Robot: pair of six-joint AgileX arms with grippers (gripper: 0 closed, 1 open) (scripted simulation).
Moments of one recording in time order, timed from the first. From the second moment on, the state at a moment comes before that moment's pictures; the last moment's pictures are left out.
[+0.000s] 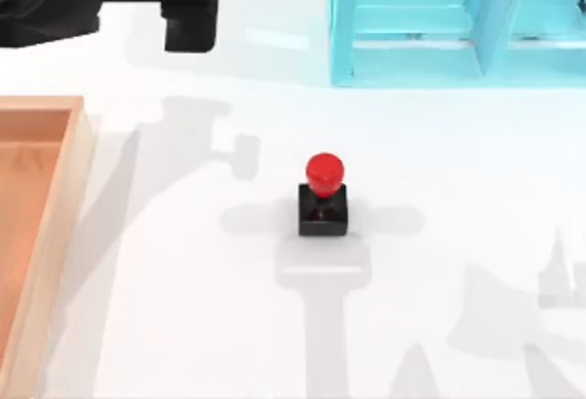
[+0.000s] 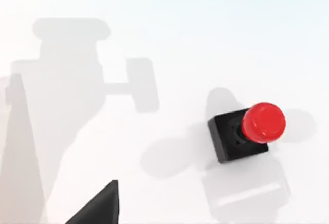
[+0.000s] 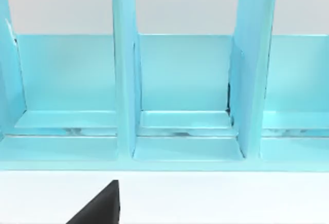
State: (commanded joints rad) left arm -0.50 1.37 1.54 -1.03 0.02 -0.28; right arm 0.00 0.00 0.00 0.00 0.00 0.00
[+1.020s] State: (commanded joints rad) left arm -0.71 2.53 2.74 -1.76 0.01 -0.64; right arm 0.00 0.00 0.00 0.00 0.00 0.00
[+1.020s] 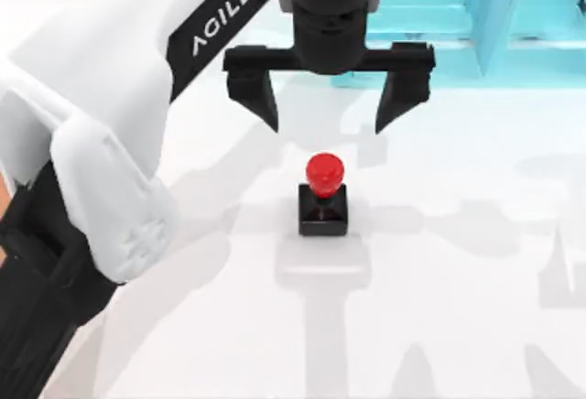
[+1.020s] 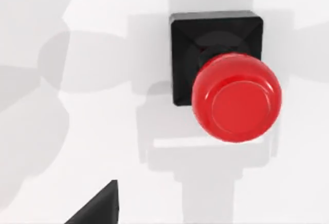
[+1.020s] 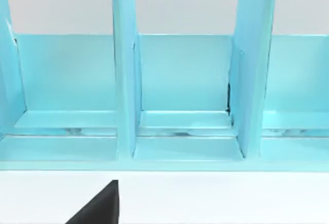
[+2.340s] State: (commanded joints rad) left arm -0.70 2.48 2.31 -1.40 0.01 -0.67; right arm 0.00 0.00 0.00 0.00 0.00 0.00
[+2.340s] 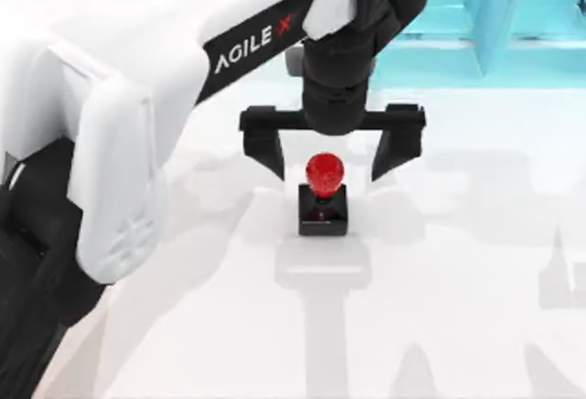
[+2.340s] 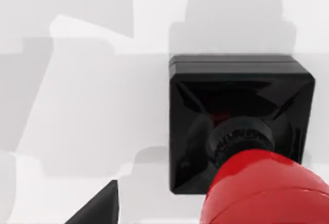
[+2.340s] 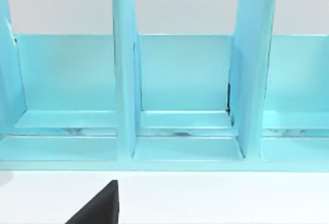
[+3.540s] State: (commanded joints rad) left arm -0.70 2.44 2.11 -1.24 0.00 -0.67; right arm 0.00 0.00 0.00 0.00 0.00 0.00
